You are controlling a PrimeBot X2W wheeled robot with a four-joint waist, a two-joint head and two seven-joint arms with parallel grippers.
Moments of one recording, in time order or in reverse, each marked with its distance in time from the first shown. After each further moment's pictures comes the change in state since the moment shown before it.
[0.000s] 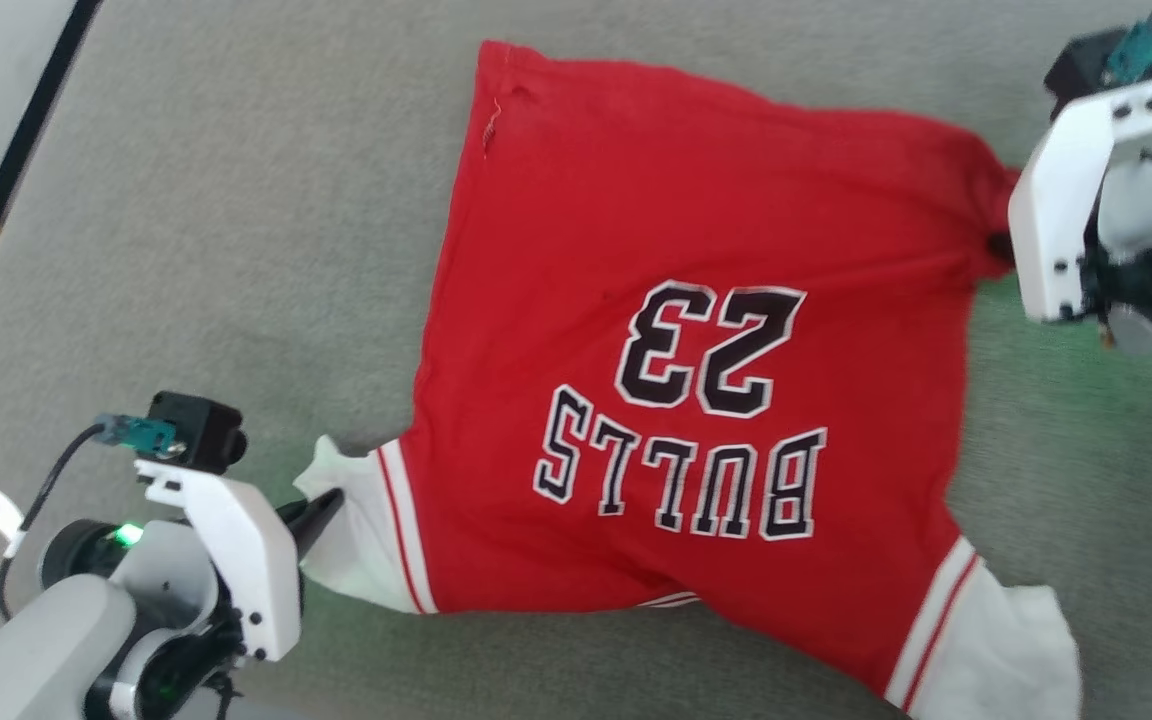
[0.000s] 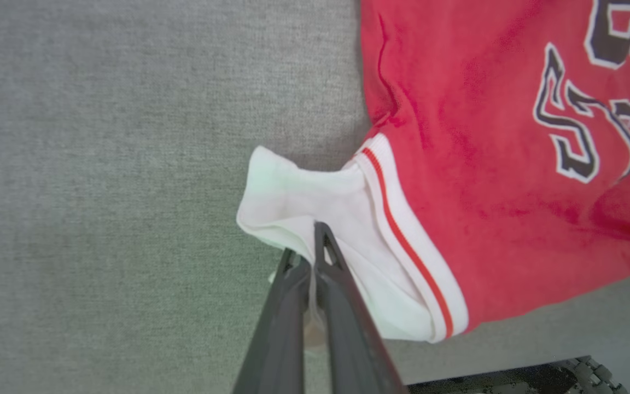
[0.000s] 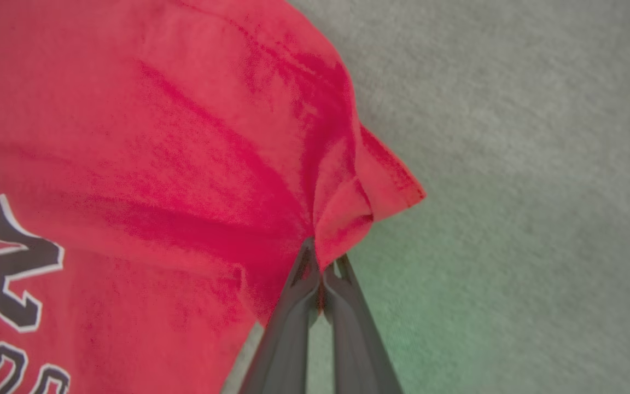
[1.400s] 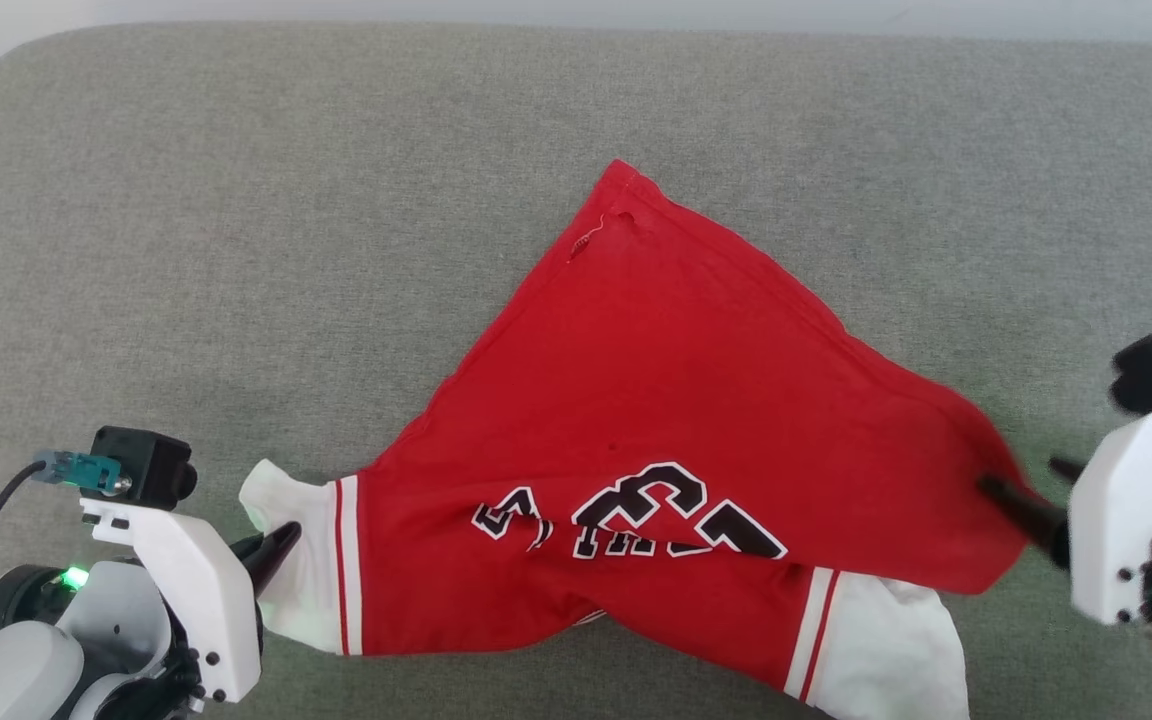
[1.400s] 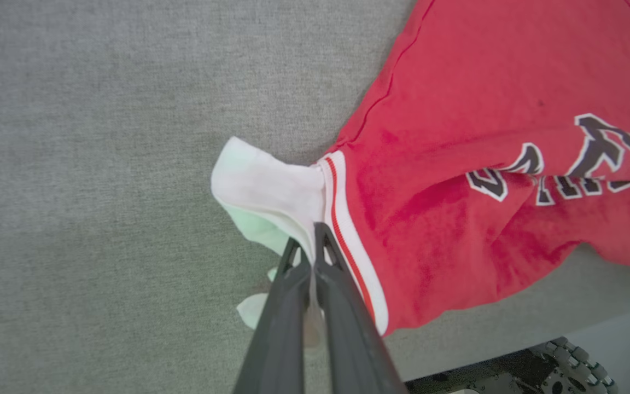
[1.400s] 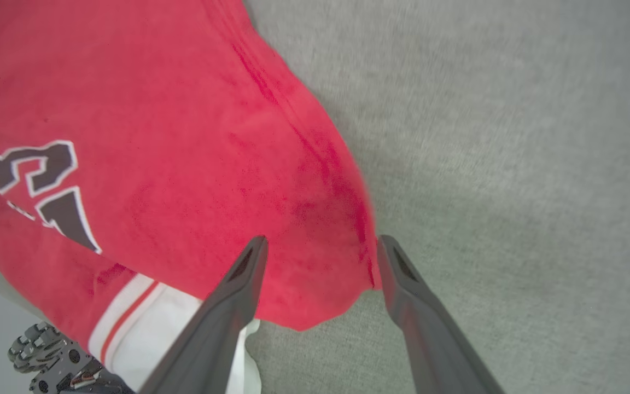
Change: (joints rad) left arm 0.114 0.117 0.048 -0.161 -0.045 0.096 0.009; right arm 0.759 0.080 -0.381 -0.821 -0.033 0.000 0.158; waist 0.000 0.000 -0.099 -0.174
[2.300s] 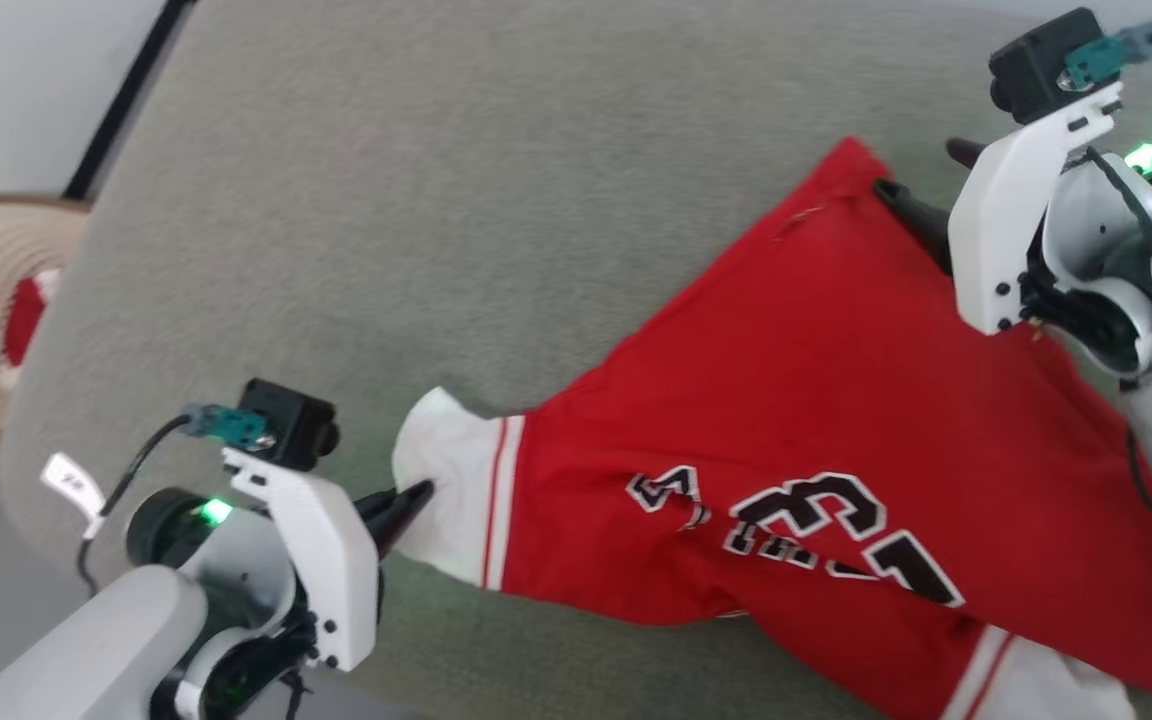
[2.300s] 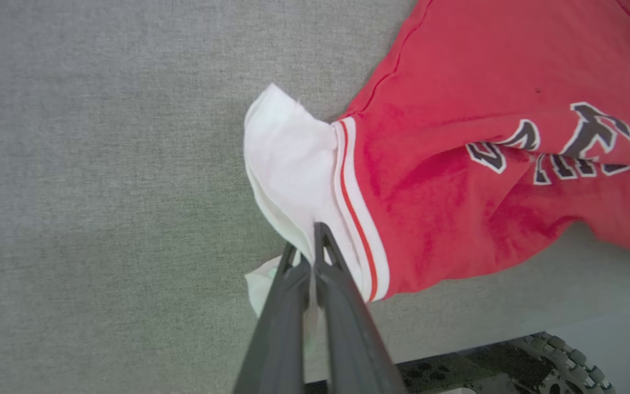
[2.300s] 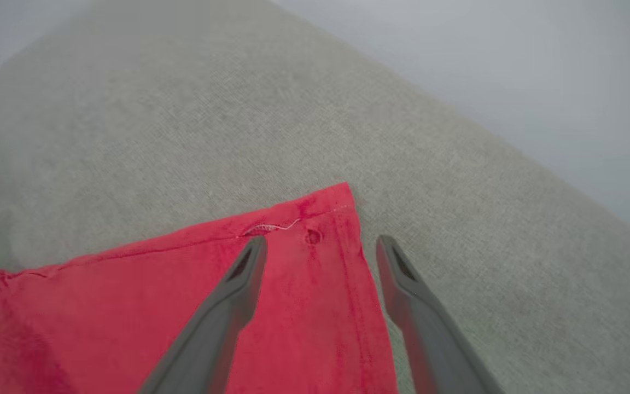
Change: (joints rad) left arm -0.153 -0.152 -0.107 0.048 0.081 -0.110 0.021; right arm -0.674 -0.104 0.483 0.560 0.055 0.000 -0.452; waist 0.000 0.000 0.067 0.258
